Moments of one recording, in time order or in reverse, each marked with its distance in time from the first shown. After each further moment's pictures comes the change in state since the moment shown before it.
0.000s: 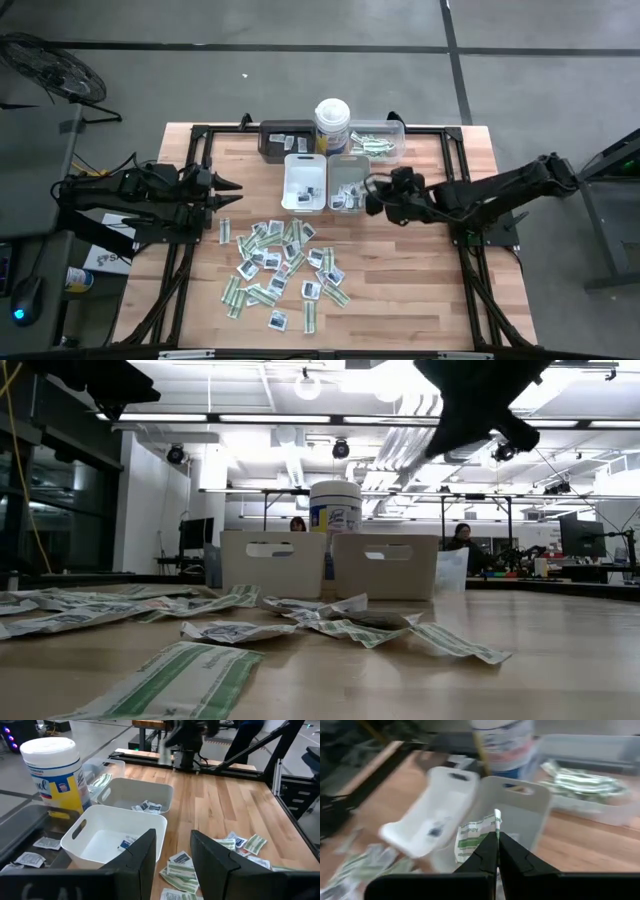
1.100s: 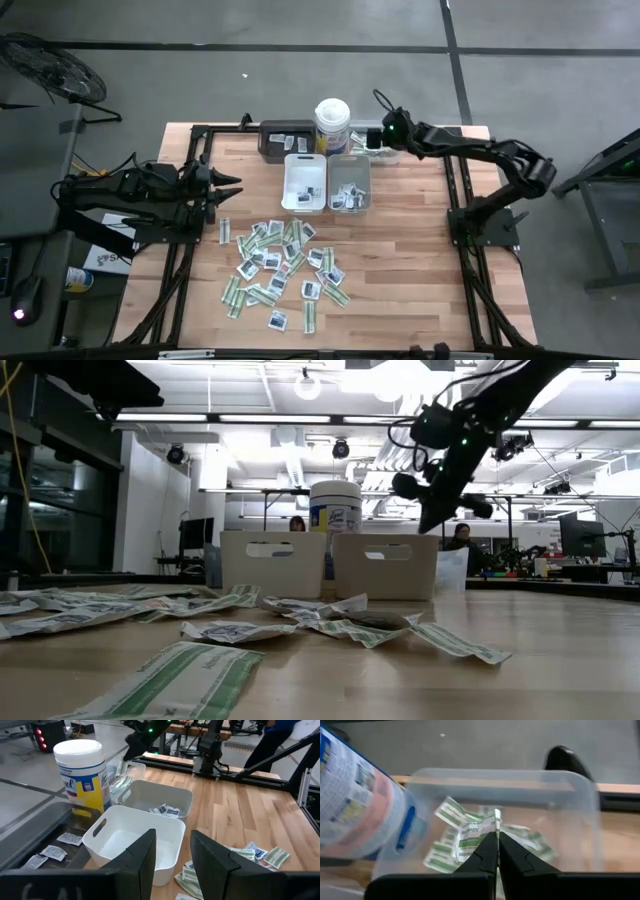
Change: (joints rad) left arm 0.000 0.000 0.000 0.005 -0.109 -0.031; right arm -0.842 0.239 -0.021 0.317 -0.478 -0.427
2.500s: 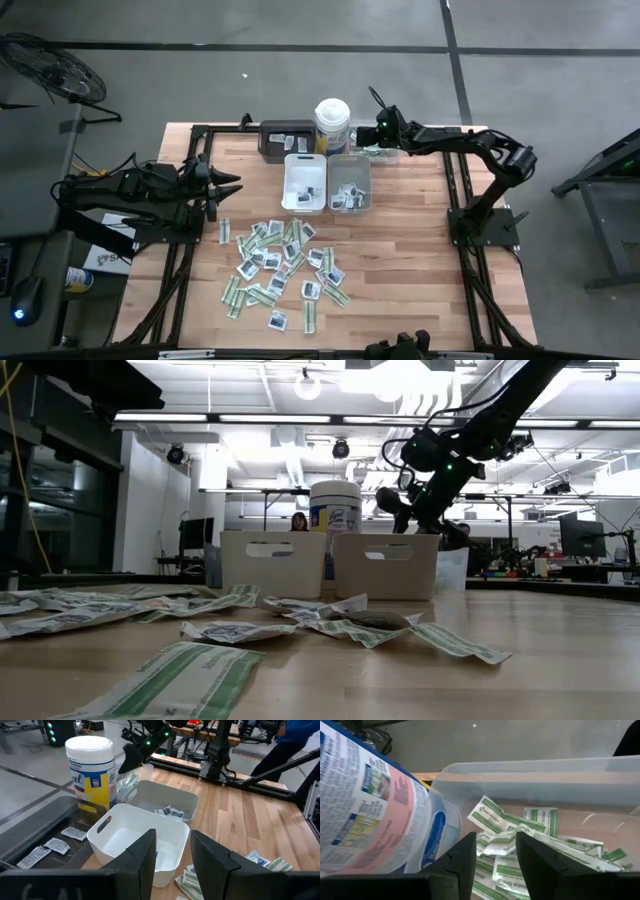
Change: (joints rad) left arm 0.000 0.000 0.000 0.000 -0.040 -0.067; right arm -0.061 0.180 0.000 0.278 -0.214 0.023
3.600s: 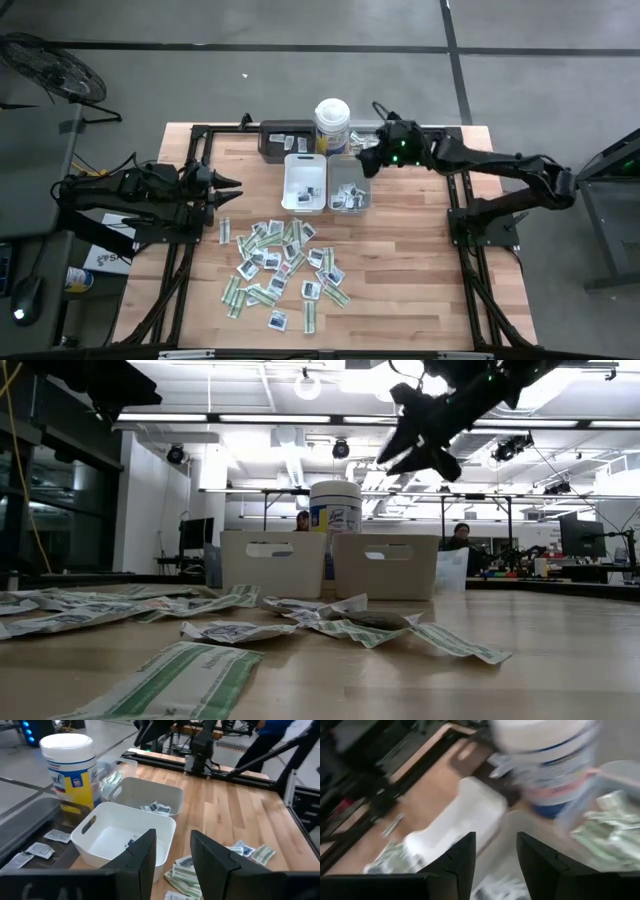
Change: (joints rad) left arm 0.000 0.000 0.000 -0.005 0.094 0.040; right arm 0.290 -0.390 0.000 -0.184 -0.154 -0.193
